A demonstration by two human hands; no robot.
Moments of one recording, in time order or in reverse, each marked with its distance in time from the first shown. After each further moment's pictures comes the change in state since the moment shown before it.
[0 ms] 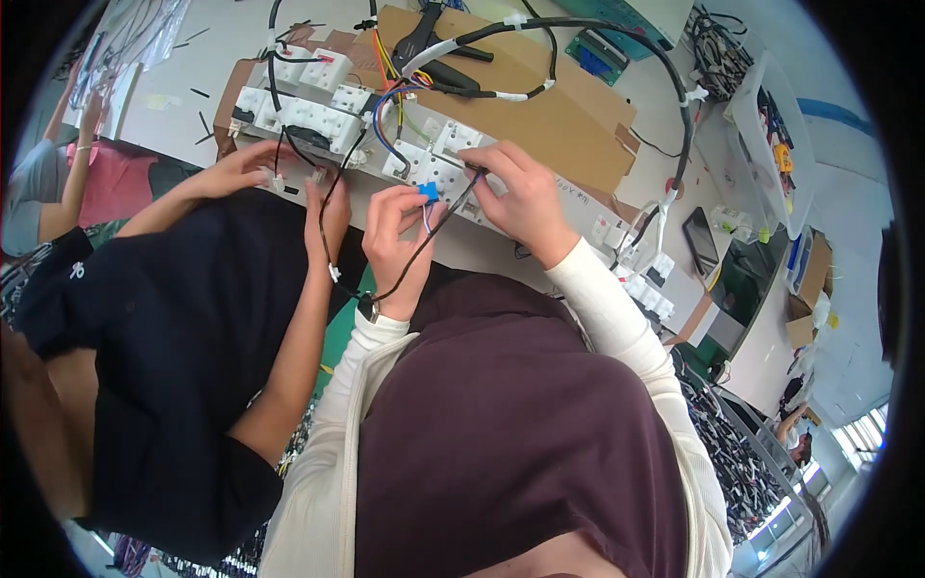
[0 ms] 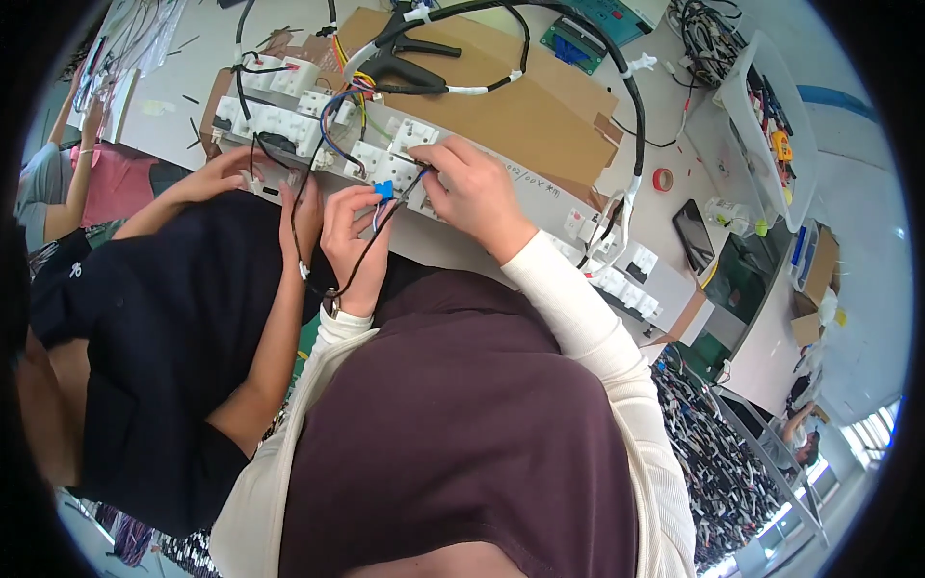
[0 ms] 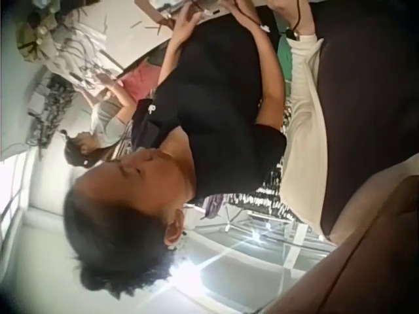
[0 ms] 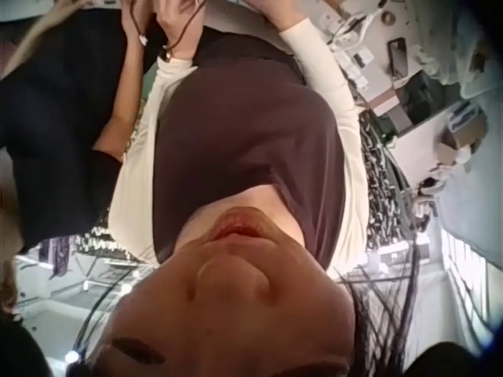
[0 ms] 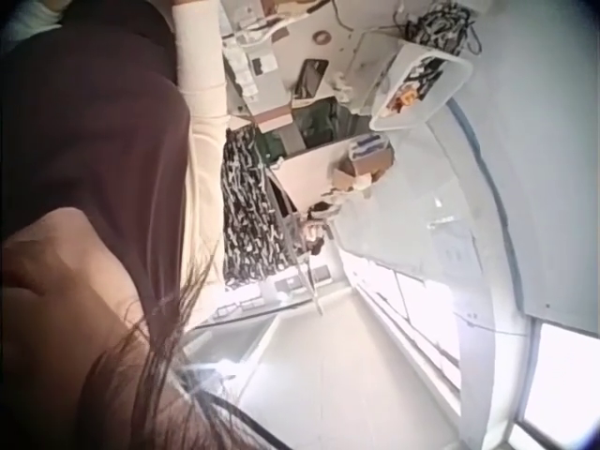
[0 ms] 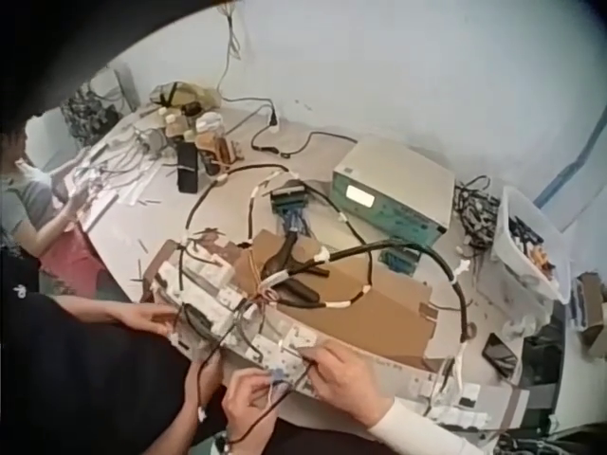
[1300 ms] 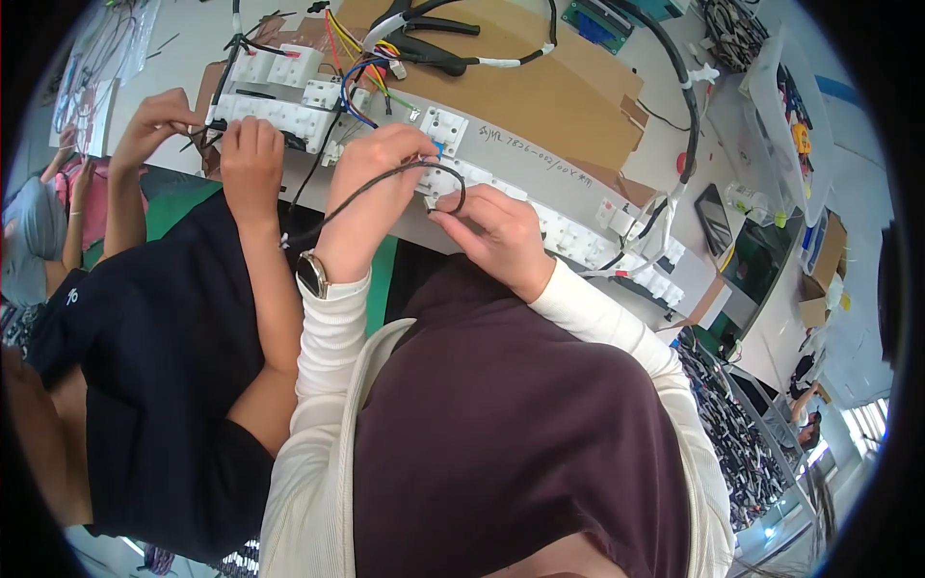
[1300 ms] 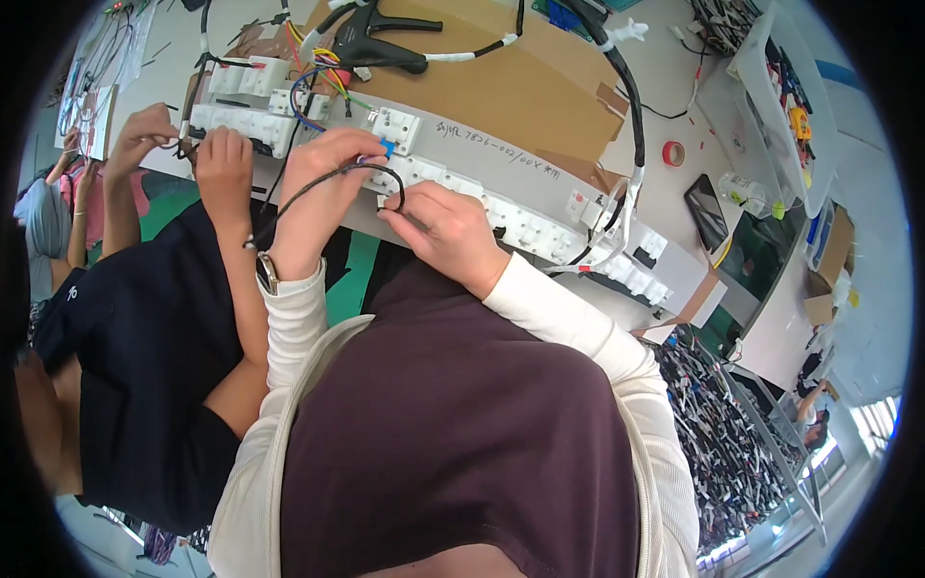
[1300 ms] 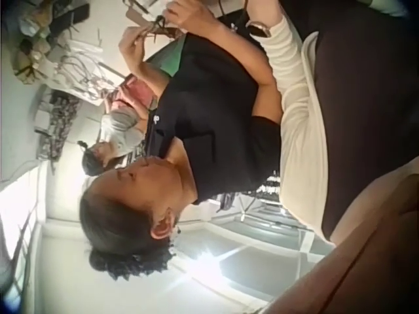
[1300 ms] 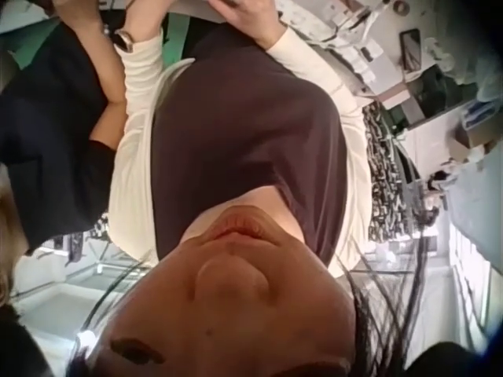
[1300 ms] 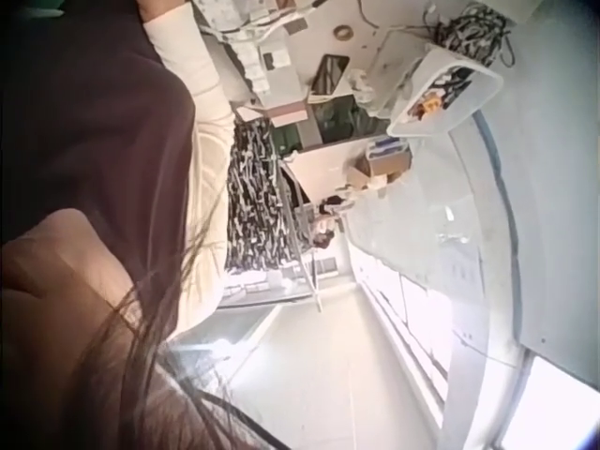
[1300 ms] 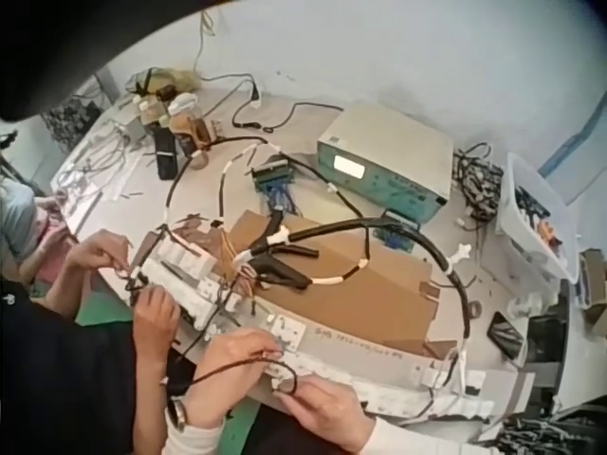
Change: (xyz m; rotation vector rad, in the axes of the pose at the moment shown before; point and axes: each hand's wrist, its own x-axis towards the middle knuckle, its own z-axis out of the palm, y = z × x) left_hand 0.097 0.024 -0.008 0.286 -0.591 0.118; right_hand -0.042 -0.023 0.015 0.201 0.040 0.114
